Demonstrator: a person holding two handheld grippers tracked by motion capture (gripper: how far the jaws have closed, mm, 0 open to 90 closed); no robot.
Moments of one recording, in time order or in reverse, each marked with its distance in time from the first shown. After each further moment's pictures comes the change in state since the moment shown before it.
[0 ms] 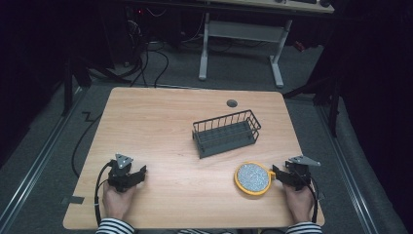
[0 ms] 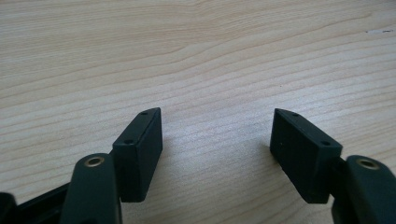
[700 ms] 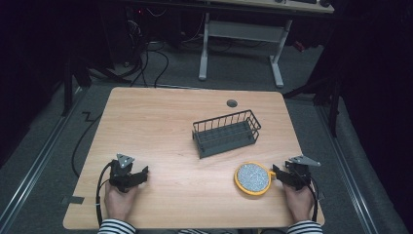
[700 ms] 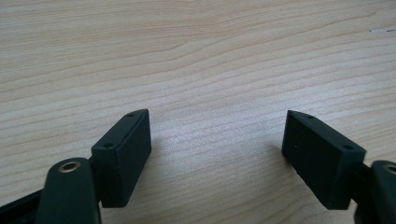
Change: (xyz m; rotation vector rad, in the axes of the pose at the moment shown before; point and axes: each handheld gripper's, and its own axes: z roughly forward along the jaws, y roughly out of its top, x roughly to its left) left arm -0.004 0.001 0.002 0.014 0.014 -0.018; right arm 0.000 0.000 0.000 -0.001 -0.007 0.004
